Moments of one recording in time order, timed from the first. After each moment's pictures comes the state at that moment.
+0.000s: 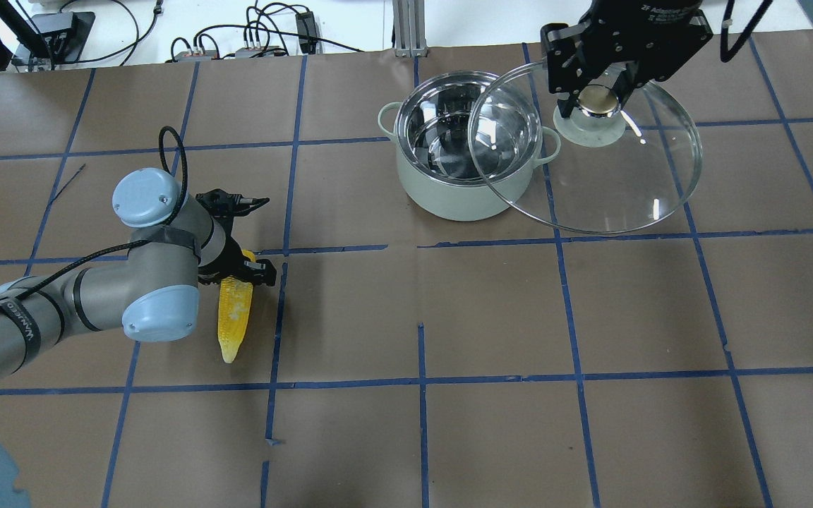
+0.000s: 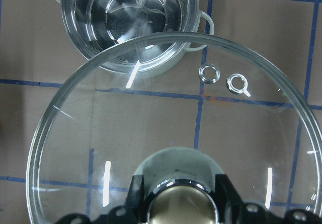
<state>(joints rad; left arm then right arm) -1.43 -1.84 -2.17 -0.67 1.55 0.20 1.65 -1.56 1.38 -1.47 -1.54 -0.01</state>
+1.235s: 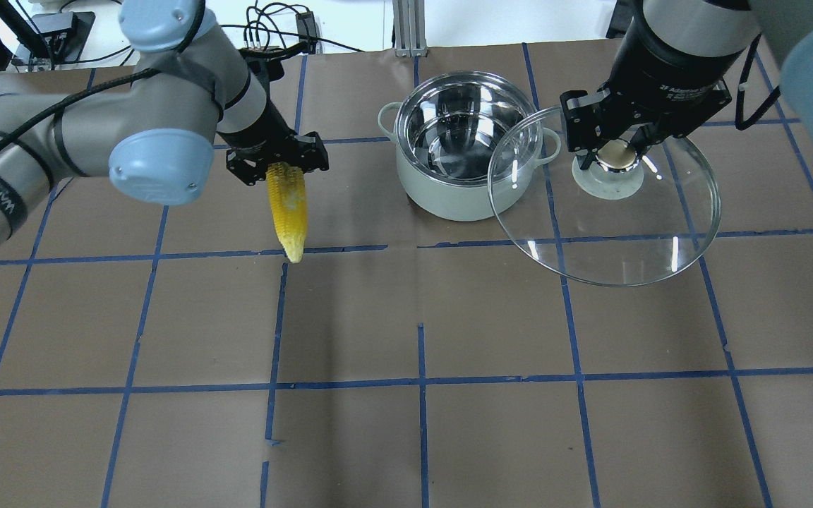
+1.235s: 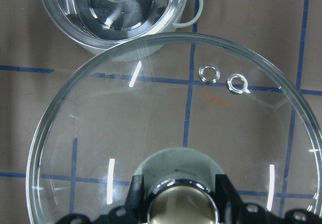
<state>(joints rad) -1.68 -1.86 -1.62 -1.14 1.45 -0.23 1.65 -1.66 1.55 -1.57 -1.57 -0.02</state>
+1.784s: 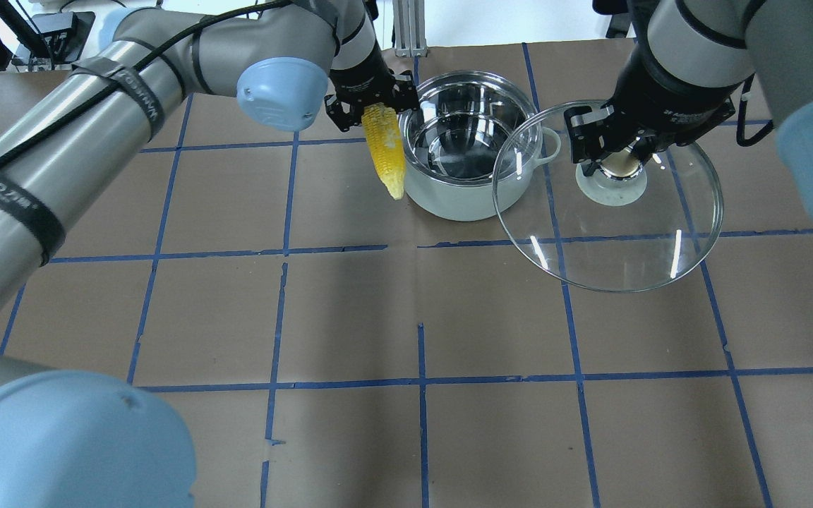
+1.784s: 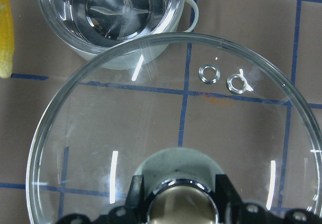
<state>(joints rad) -1.82 -2.12 -1.26 -1.15 1.45 -0.42 1.65 -1.72 1.65 -1.67 -1.59 -0.03</state>
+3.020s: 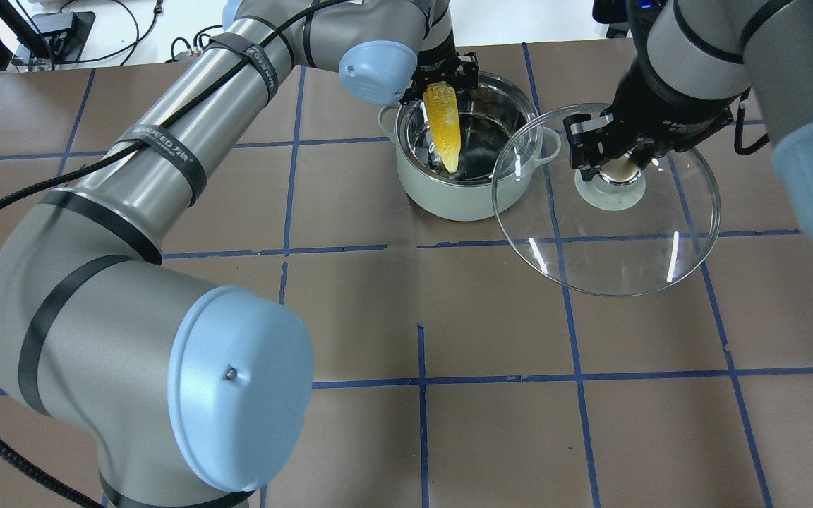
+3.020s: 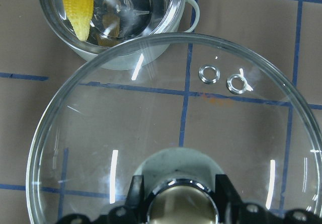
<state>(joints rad) -1.91 -2.38 -0.95 -1.17 1.51 -0.44 1.65 -1.73 1.66 -1.69 -1.59 -0.04</state>
